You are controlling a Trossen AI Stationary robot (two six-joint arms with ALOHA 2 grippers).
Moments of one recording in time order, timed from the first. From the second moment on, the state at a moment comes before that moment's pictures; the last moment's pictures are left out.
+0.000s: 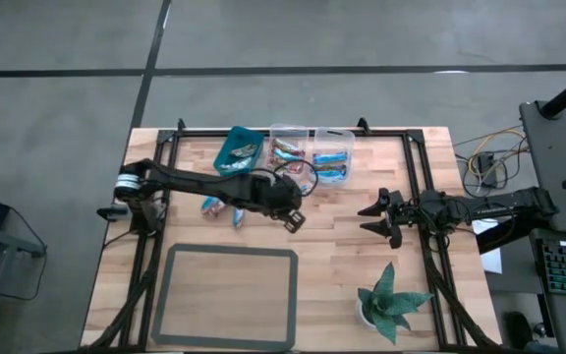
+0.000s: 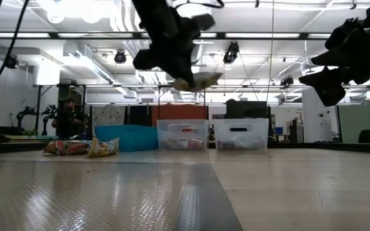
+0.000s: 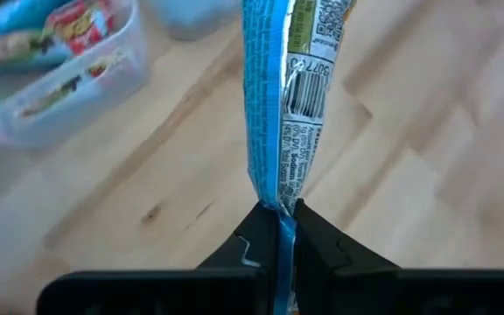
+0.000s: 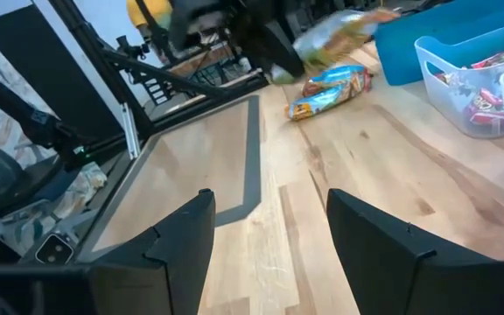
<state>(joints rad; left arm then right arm) -0.02 1.79 1.52 -0.73 -0.27 -0.74 0.07 0.28 0.01 0.13 0.00 0.46</state>
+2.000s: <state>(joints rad) 0.71 1.58 1.03 -0.72 -0.05 0.78 0.07 0.28 0.01 0.13 0.00 0.46</state>
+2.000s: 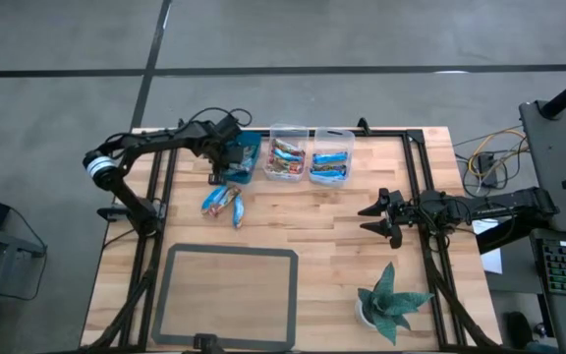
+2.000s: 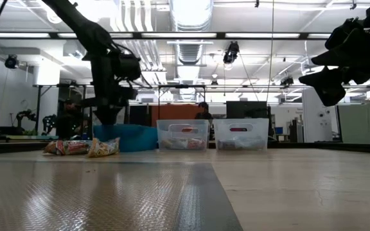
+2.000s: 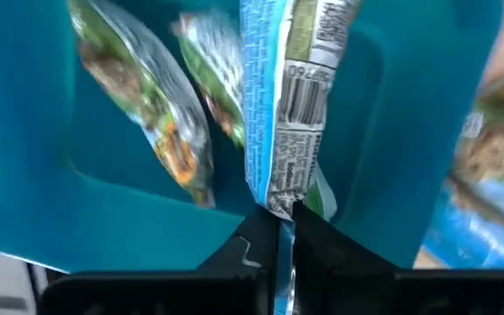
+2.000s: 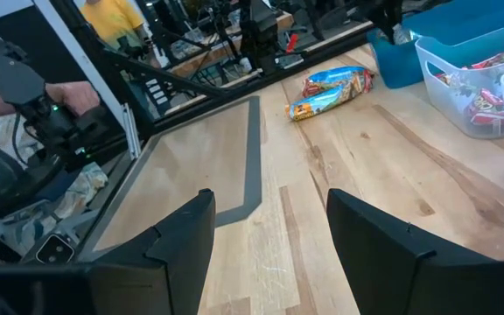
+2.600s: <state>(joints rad) 0.71 1.58 1.03 -0.80 -0.08 0.80 0.07 0.28 0.01 0.13 0.00 0.46</state>
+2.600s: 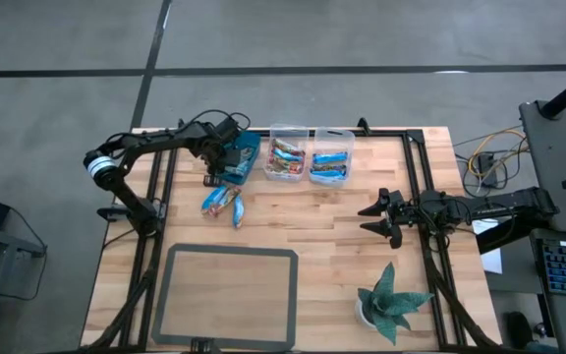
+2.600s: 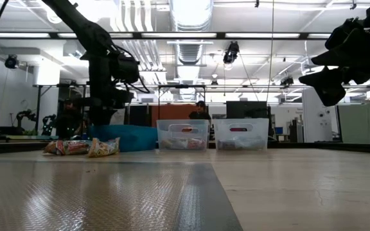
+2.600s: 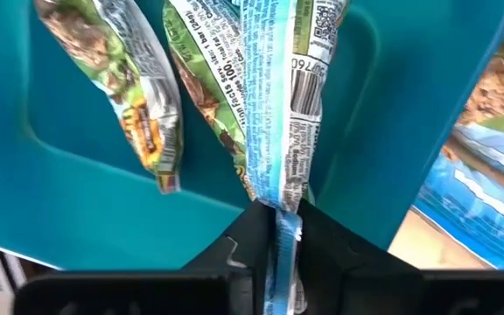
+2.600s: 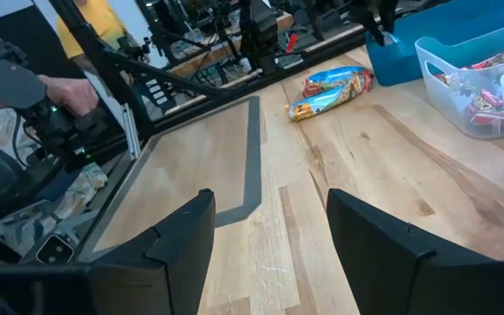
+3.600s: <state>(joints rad) 0.58 1.58 1.66 -1.27 -0.13 0.03 0.07 0.28 0.01 0.13 0.00 0.46</state>
